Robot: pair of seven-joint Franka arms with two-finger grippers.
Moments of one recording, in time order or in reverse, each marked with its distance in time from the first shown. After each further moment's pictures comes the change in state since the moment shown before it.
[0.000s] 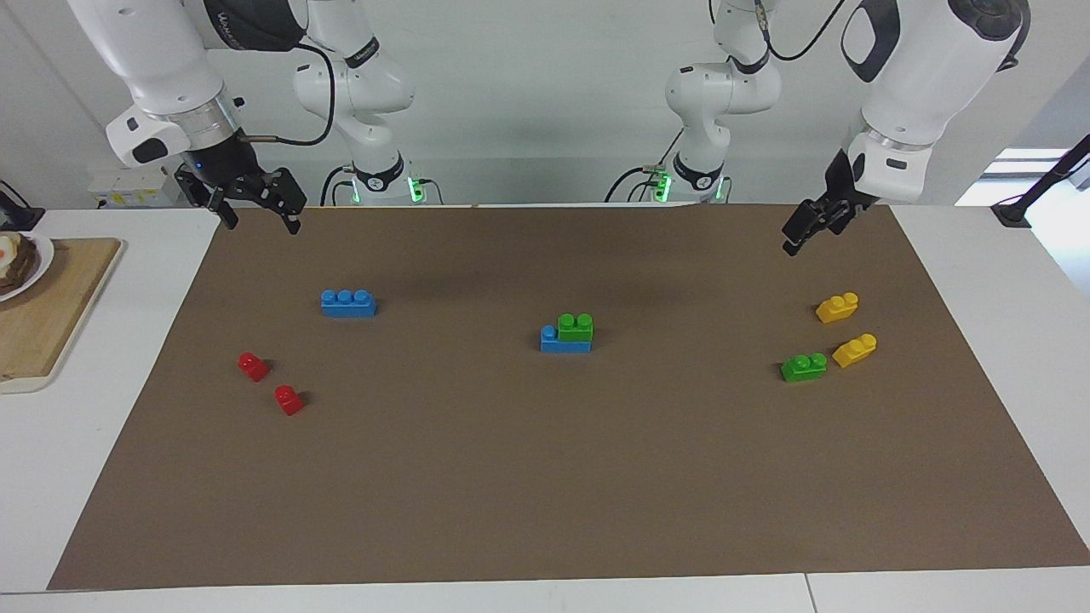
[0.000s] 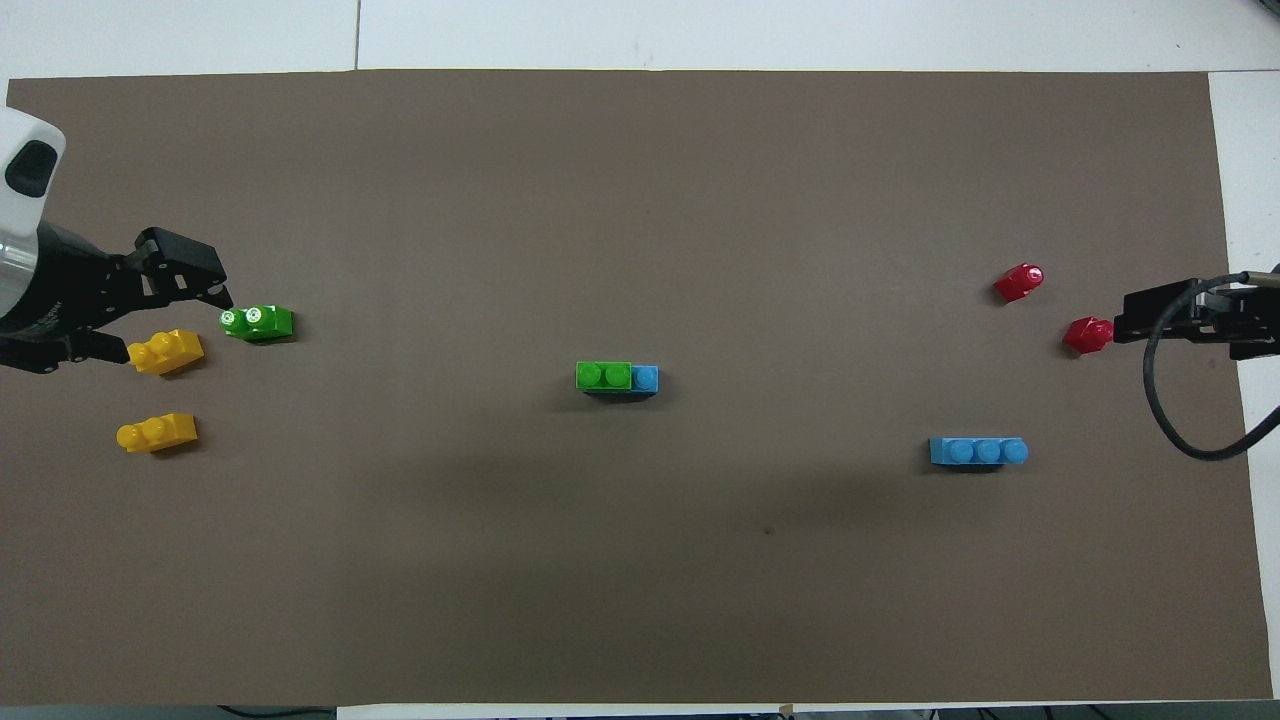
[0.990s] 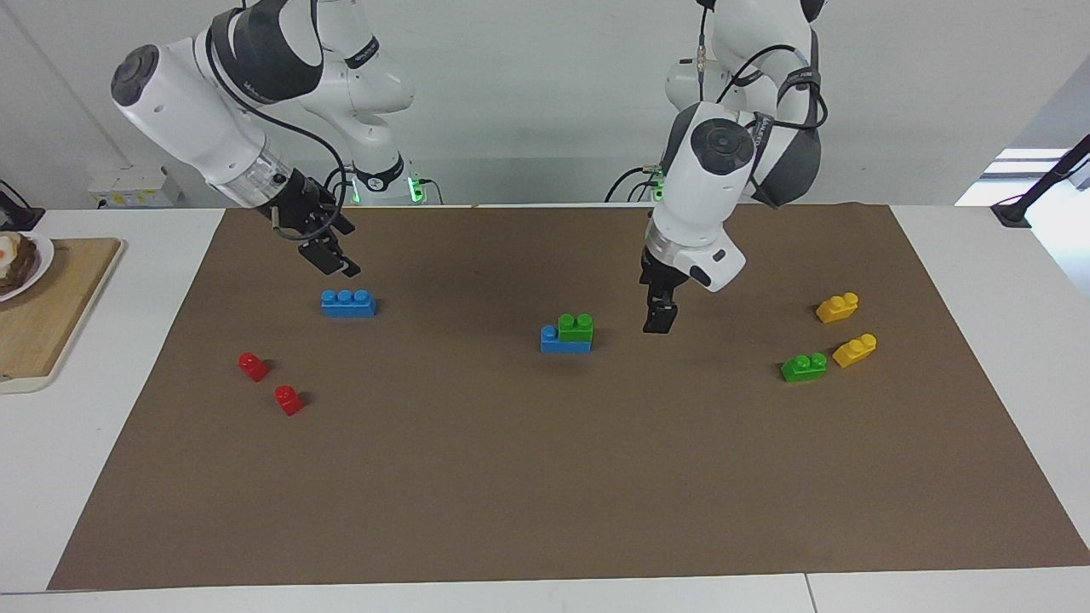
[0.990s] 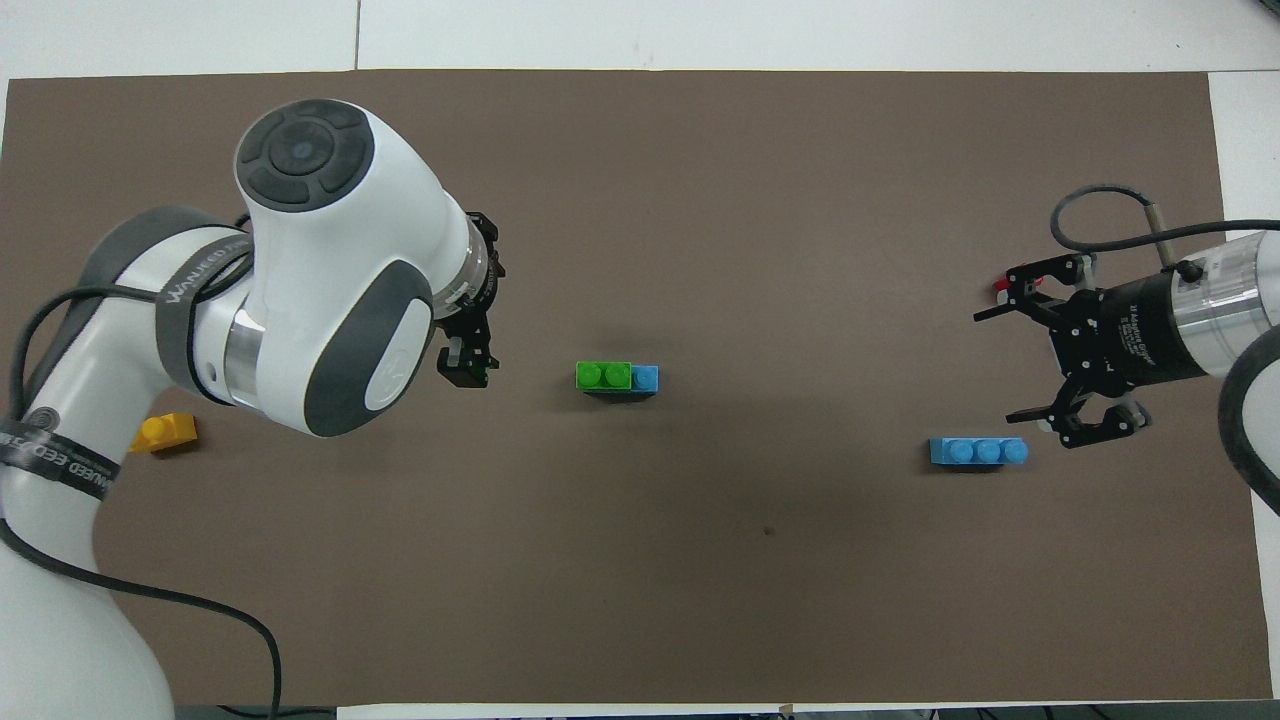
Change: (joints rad) left arm -0.349 0.258 -0.008 0.005 -0.019 0.275 -1.333; right arm 0.009 0.036 0.009 -0.208 0.429 0.136 0.976
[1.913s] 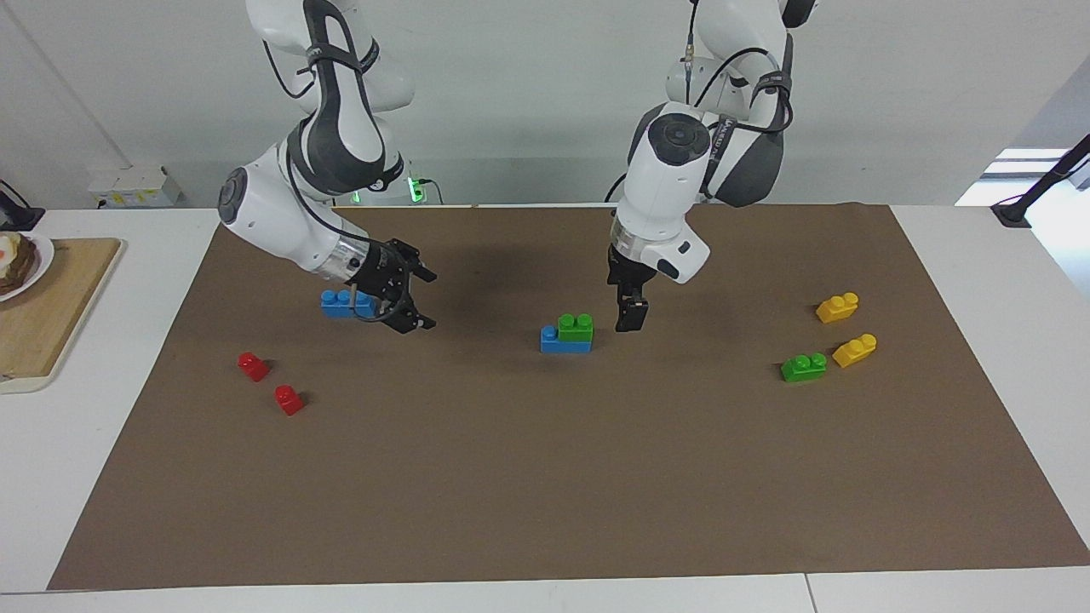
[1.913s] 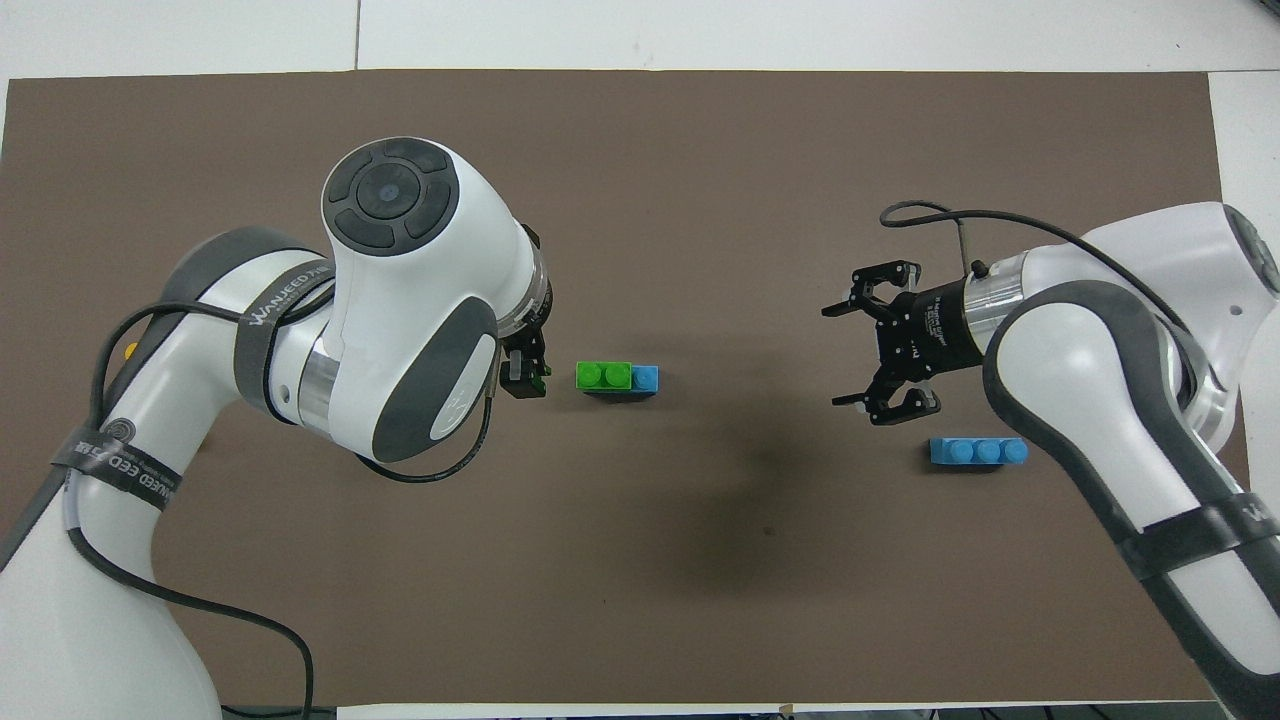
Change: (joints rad) left arm -0.059 0.003 0.003 -0.021 0.000 0.052 -0.121; right arm 0.161 0.157 0.003 -0.108 0.281 0.284 0.099
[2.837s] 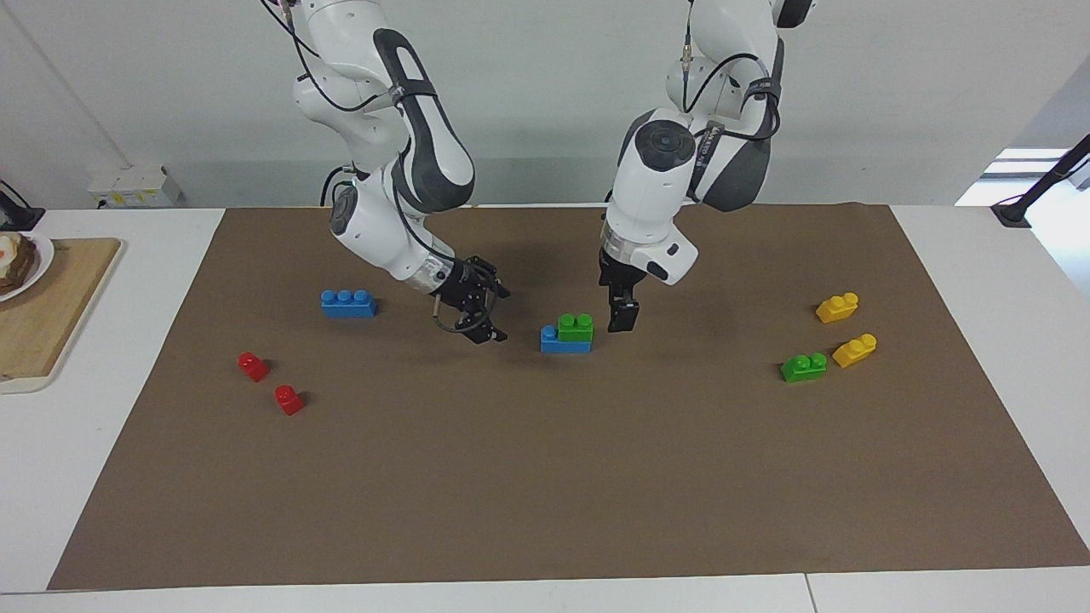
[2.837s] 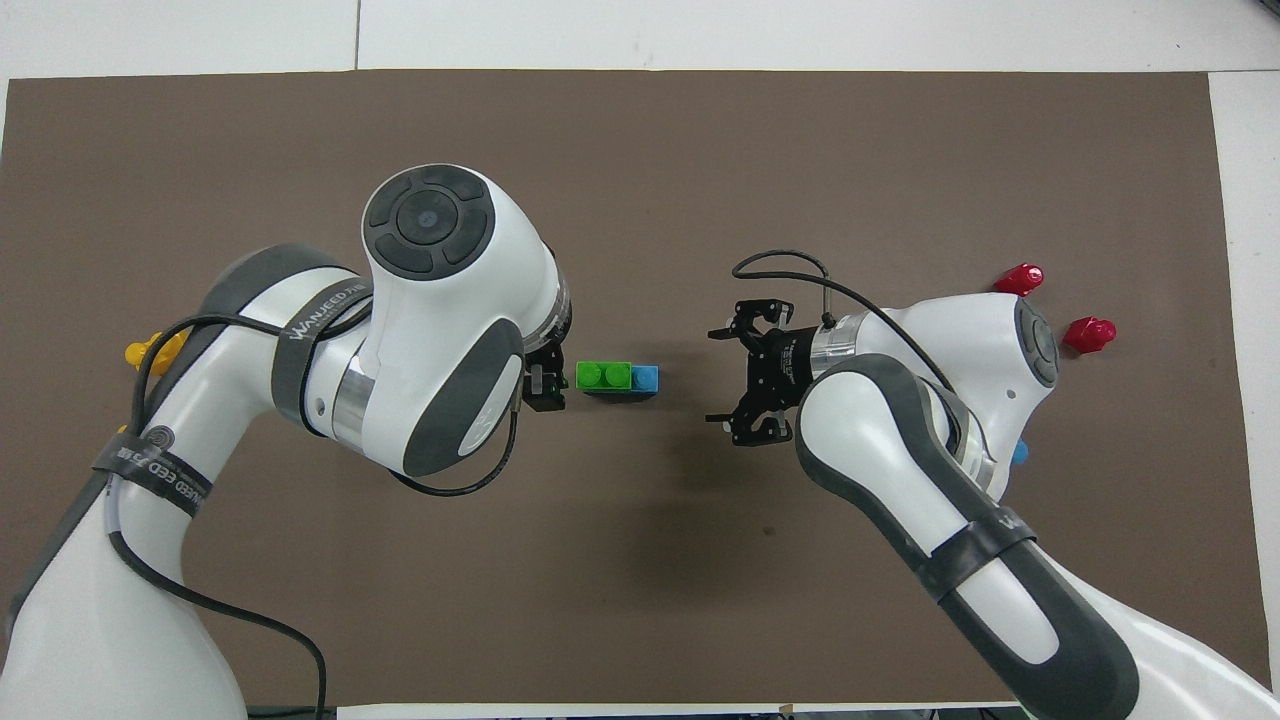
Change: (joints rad) left arm -0.036 0.003 0.000 -0.032 0.001 0.026 -0.059; right arm 0.243 0.086 0.002 -0.091 0.234 0.337 0.022
